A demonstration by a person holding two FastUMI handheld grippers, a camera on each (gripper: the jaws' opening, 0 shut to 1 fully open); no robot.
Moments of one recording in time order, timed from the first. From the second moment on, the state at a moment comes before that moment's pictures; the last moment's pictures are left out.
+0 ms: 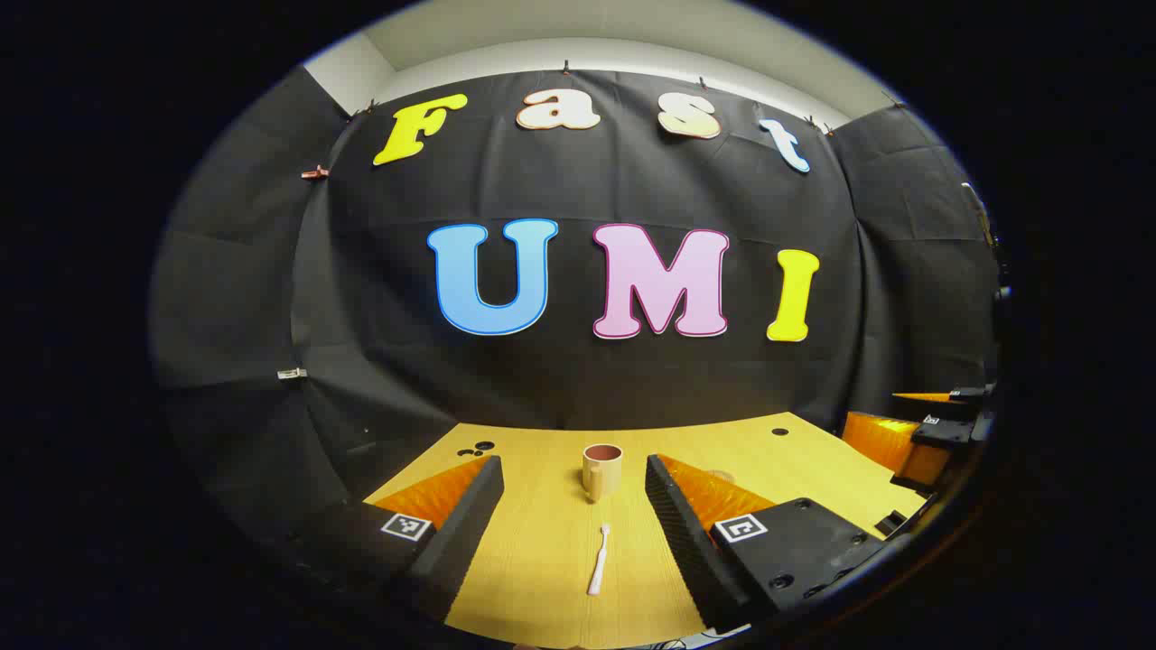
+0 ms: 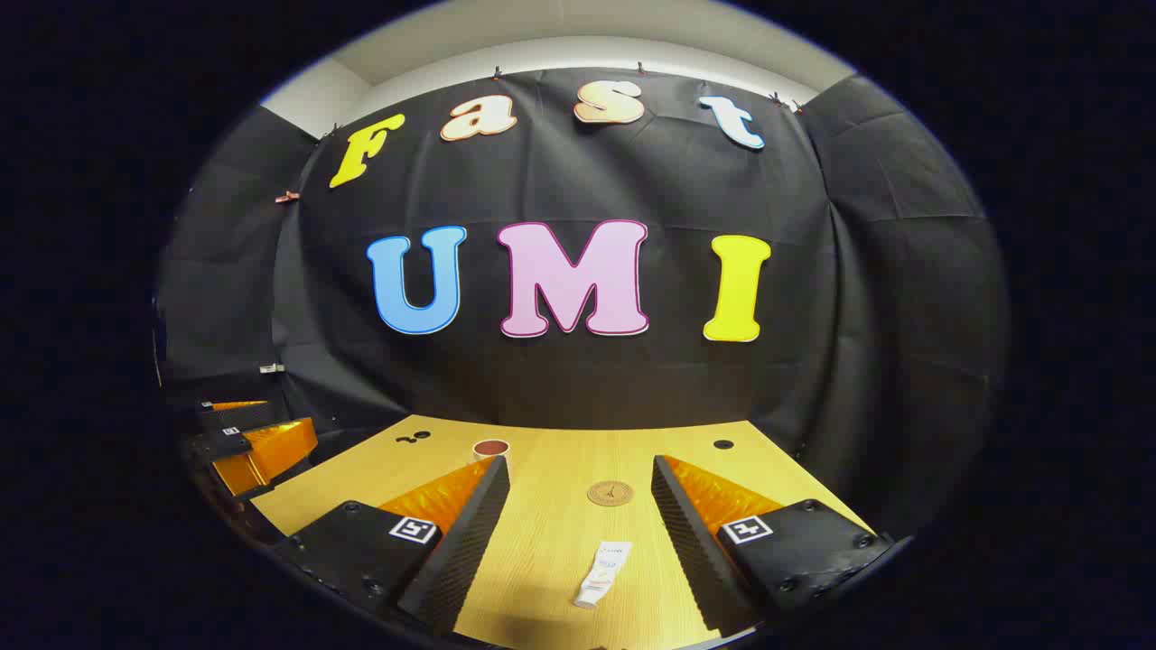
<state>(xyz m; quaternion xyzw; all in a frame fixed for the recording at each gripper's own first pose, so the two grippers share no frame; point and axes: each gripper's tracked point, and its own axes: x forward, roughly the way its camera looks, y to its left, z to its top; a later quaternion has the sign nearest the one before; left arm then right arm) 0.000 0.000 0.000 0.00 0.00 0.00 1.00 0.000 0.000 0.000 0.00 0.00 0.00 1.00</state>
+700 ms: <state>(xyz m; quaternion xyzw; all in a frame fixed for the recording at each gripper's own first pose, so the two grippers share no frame) 0.038 0.008 -0.007 0.00 0.01 0.01 1.00 0.045 -0.018 -0.016 0.01 0.03 -0.01 1.00</state>
